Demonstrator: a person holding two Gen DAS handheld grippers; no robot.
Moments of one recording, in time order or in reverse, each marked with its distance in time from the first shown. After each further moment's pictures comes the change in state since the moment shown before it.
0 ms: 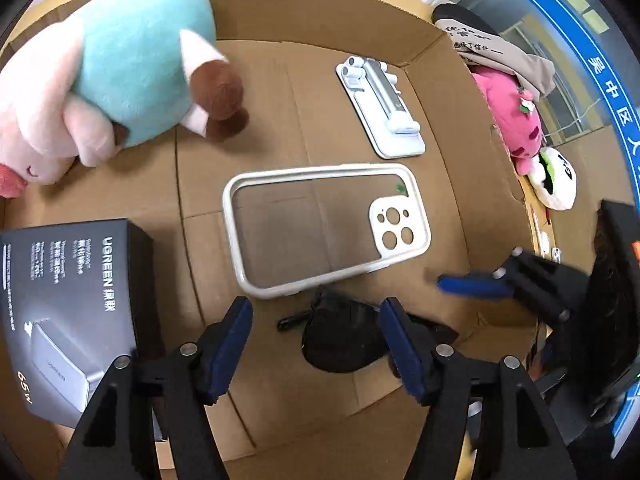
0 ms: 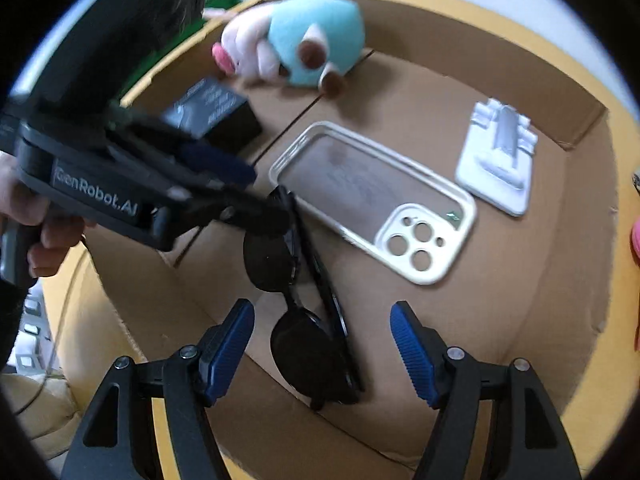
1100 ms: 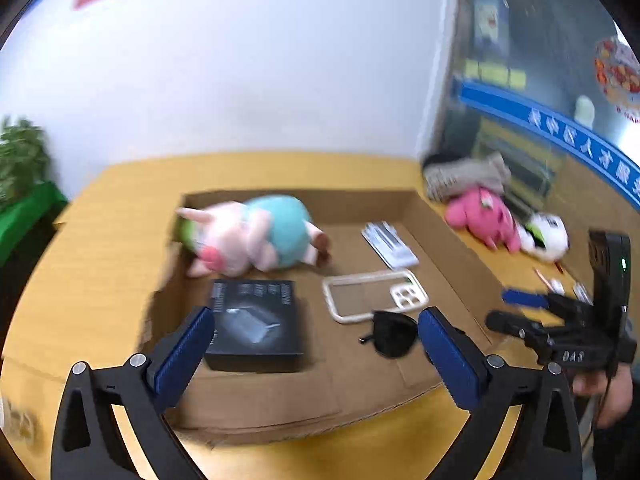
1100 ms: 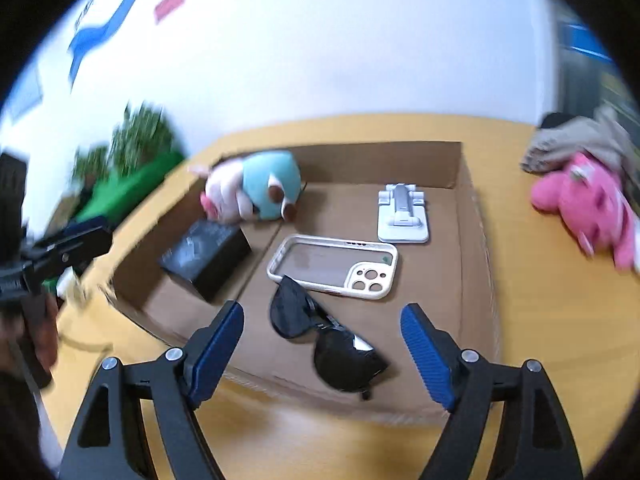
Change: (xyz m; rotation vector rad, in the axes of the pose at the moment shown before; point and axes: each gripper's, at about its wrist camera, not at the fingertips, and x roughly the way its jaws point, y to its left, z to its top) left arm -0.151 -0.003 -0.166 0.145 -0.787 0.232; right arm -0.081 0.026 -0.097 0.318 -0.601 -0.162
